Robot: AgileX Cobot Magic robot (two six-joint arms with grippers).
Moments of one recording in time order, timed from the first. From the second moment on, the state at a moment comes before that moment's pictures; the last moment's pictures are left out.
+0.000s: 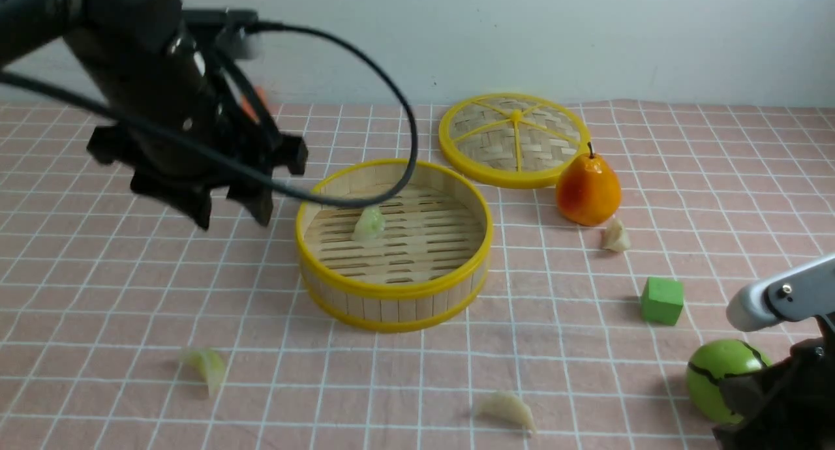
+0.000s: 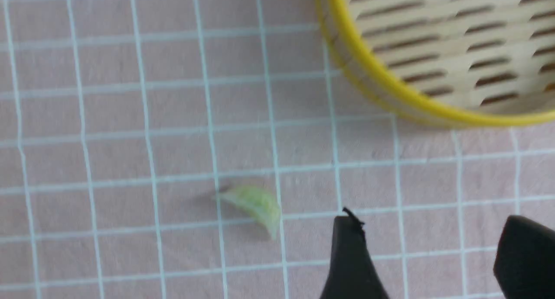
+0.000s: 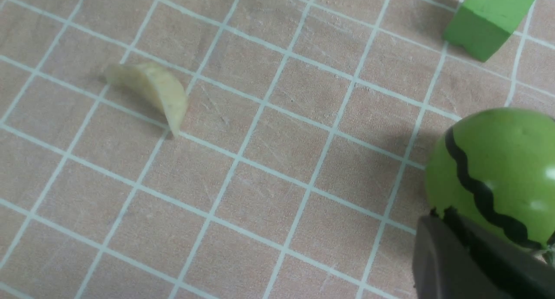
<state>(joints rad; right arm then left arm) 0.37 1.01 -0.52 -0.01 0.42 0.08 -0.36 1.59 -1.44 0.05 1.09 -0.32</state>
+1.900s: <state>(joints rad) 0.37 1.09 -0.55 0.06 0.50 0.09 -0.49 2.03 -1.52 0.11 0.59 -0.40</state>
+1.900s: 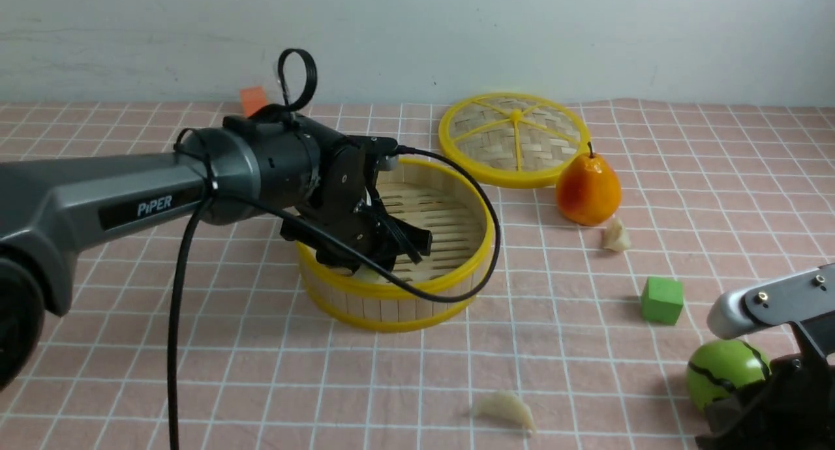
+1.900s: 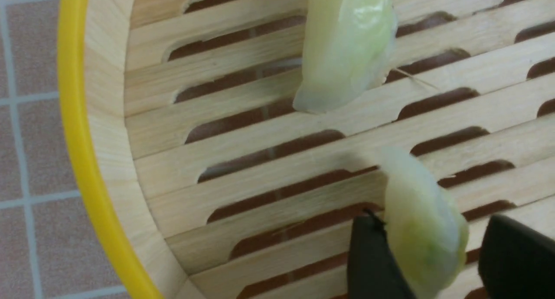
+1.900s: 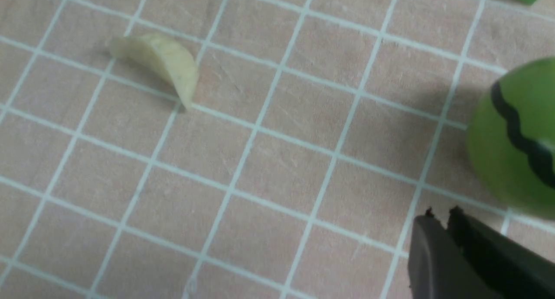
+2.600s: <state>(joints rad) 0.17 1.74 -1.26 -0.03 0.60 0.24 -0.49 1.06 -1.21 0.19 0.81 -0.42</state>
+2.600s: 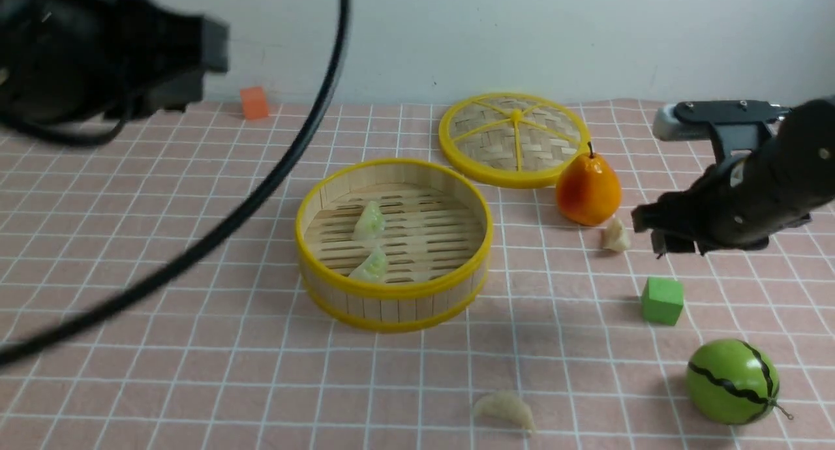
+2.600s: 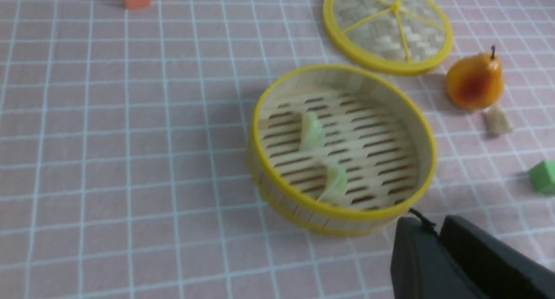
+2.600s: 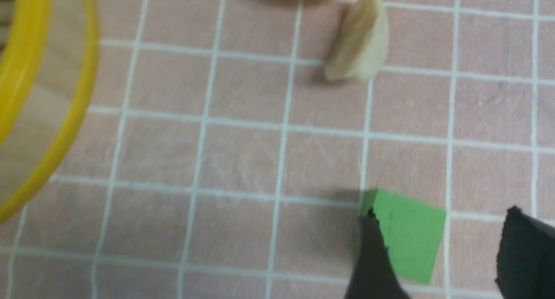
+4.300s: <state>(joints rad) 0.43 2.26 -1.86 0.64 0.52 -0.49 -0.49 0.26 -0.36 0.55 0.56 -0.70</state>
